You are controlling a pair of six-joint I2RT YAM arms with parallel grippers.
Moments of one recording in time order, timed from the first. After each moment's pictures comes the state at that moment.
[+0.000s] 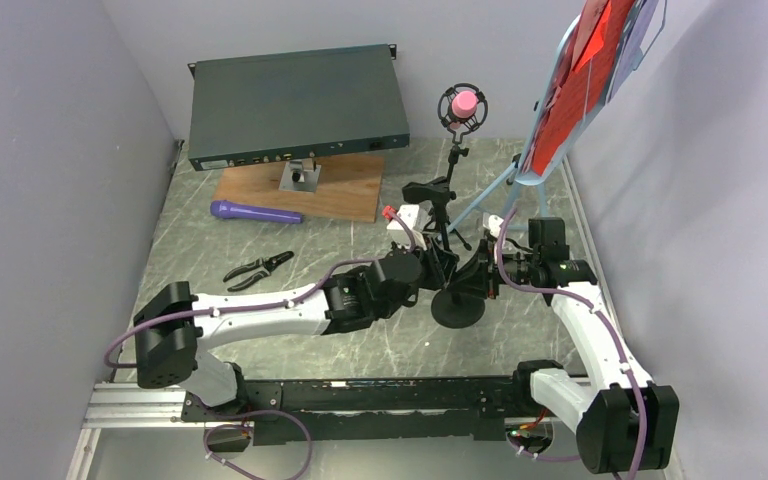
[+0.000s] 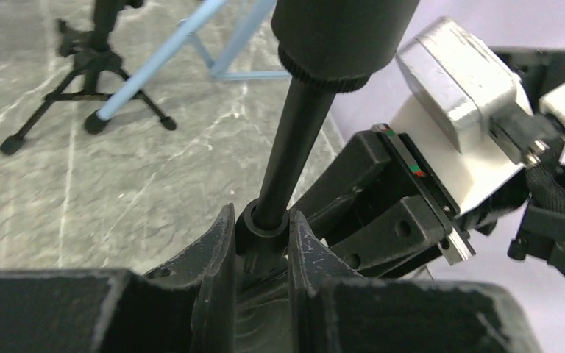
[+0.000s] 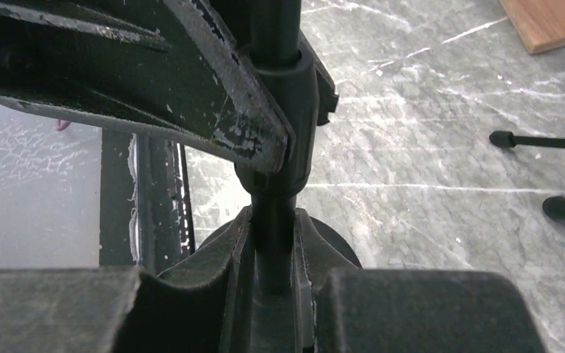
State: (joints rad) left arm -1.23 1.51 1.07 0.29 -0.47 -0.73; right arm 0.05 1.00 0.71 -0.63 -1.22 -0.61
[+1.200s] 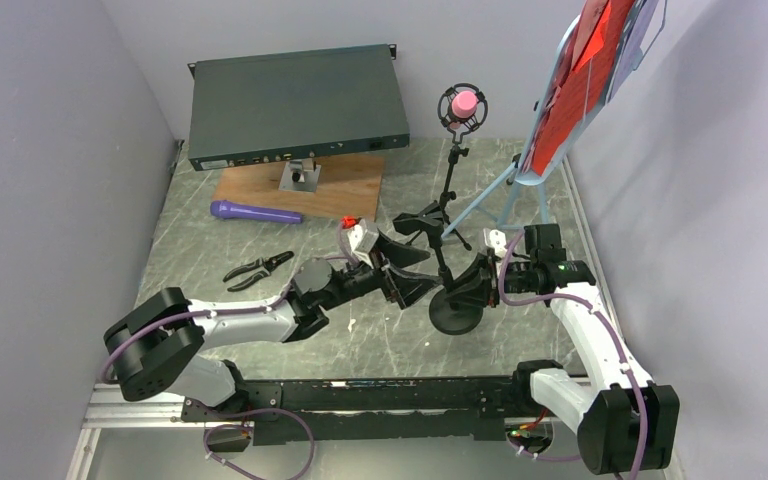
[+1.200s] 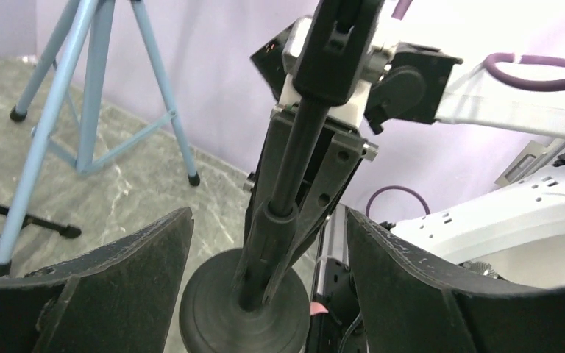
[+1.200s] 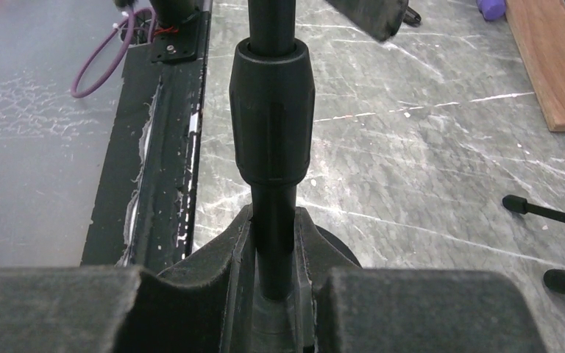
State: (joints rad) left arm -1.00 1.40 0.61 1.07 0.22 -0.51; right arm 0.06 0.99 0.70 -0.73 -1.35 -0.90
